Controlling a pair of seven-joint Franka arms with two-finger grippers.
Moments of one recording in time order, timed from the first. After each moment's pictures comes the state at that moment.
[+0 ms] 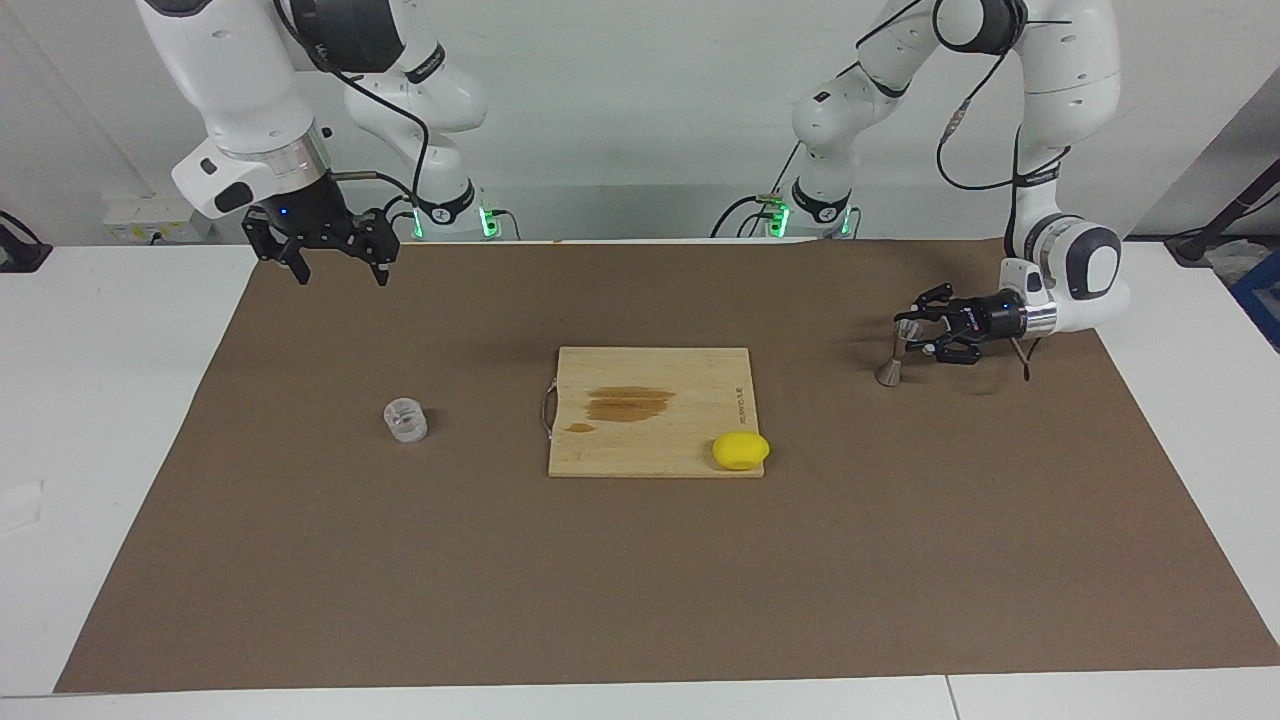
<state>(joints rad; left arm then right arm) 0.53 0.35 0.00 -2.17 -1.12 1.39 2.44 0.01 -0.03 0.06 -1.65 -0.02 1.59 0.10</state>
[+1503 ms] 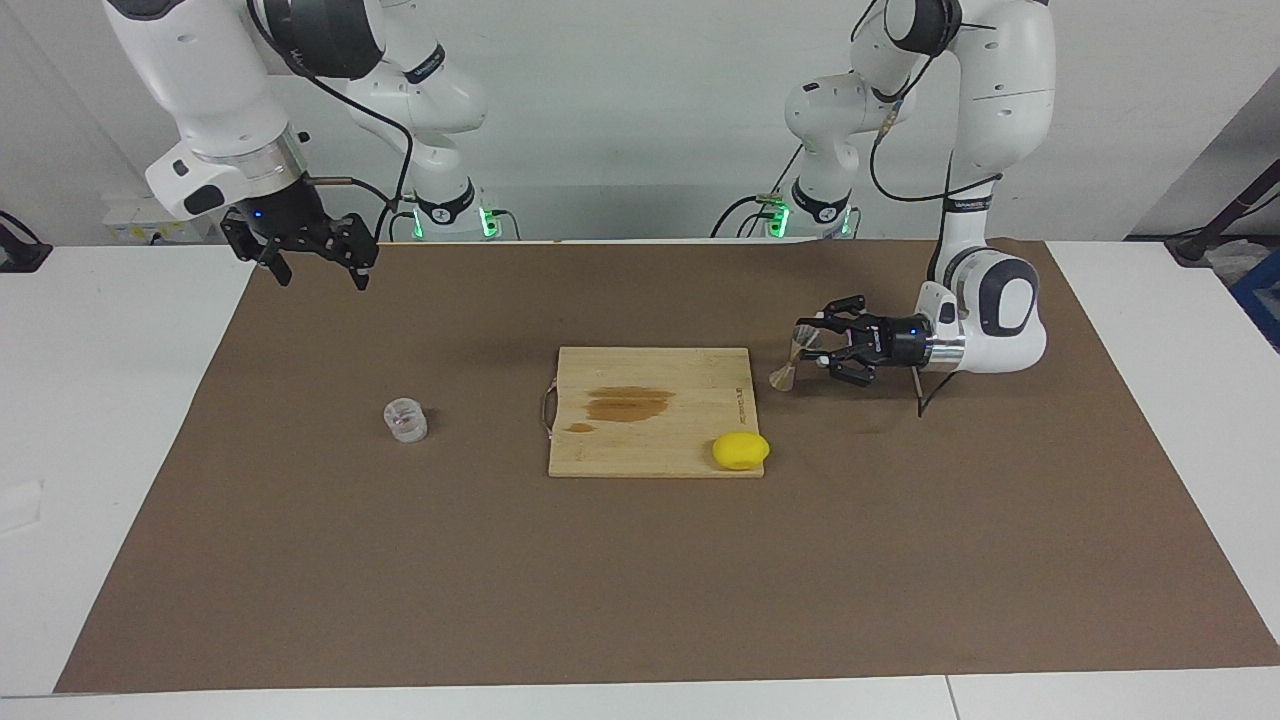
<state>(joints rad) 0.12 0.34 -0.03 -2.15 -1.42 1.43 2.25 -0.04 -0.03 0.05 -1.66 -0.02 1.62 0.15</state>
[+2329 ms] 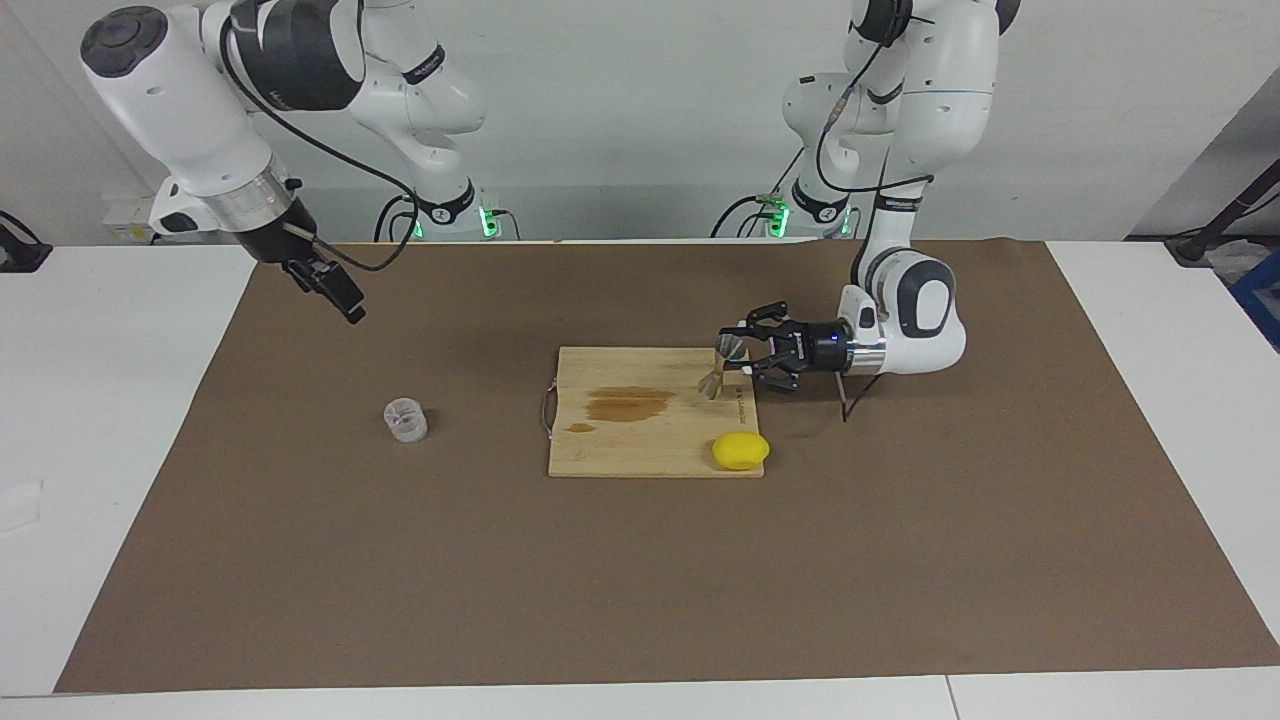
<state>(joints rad) -0.25 0.31 -0.03 -2.20 -1.86 1.72 2.24 -0.14 0.02 0.05 -1.78 0.23 1.77 0.94</state>
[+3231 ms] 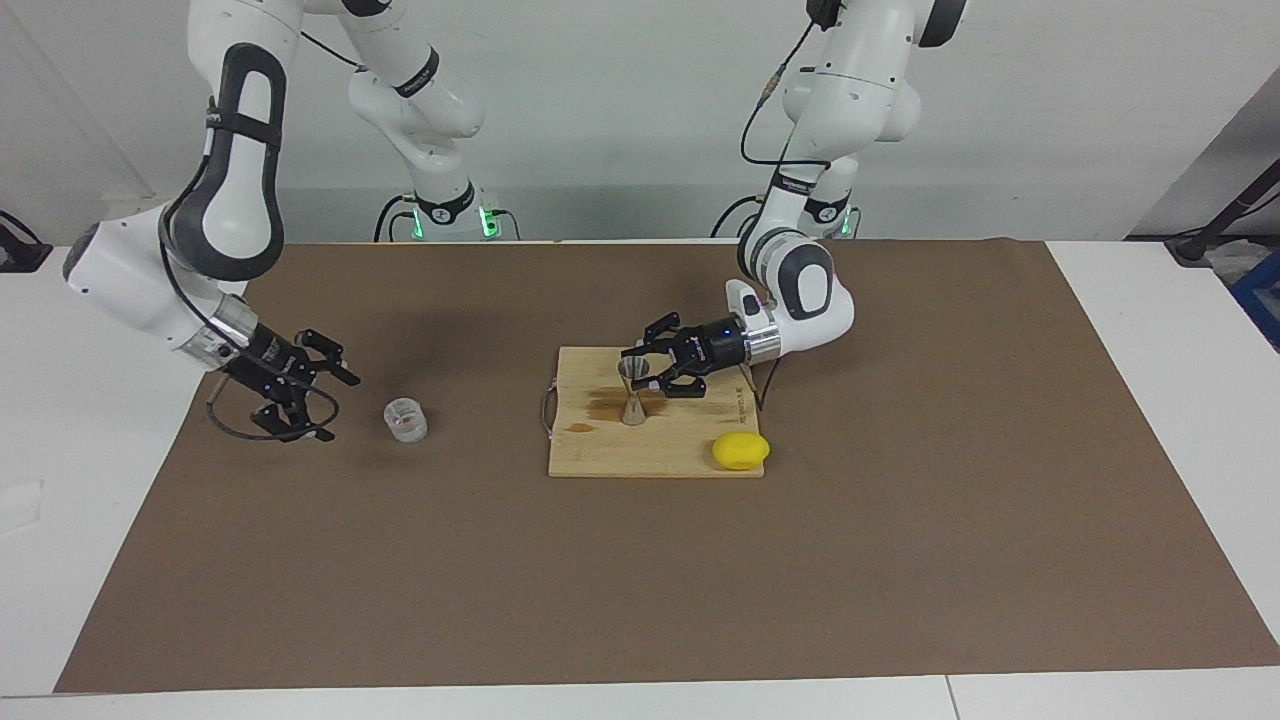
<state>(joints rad) -0.46 0.32 -0.03 -2.20 -2.12 2.00 2.48 -0.29 0.22 0.05 -1.97 0.64 2.05 1.16</state>
